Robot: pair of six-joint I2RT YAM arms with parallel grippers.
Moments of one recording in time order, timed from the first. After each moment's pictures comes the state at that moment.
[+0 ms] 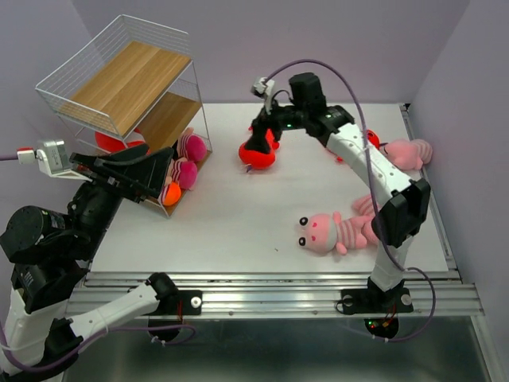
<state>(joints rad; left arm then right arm) -0.85 0.63 1.42 -0.47 -0.38 -0.44 0.60 1.90 1.98 -0.52 -0.69 -0.25</state>
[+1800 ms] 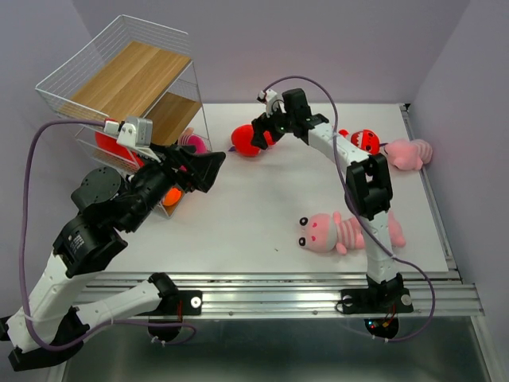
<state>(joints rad) -0.85 0.80 1.38 -0.50 -0.25 -0.43 0.44 2.28 2.01 -0.33 -0.52 -0.17</state>
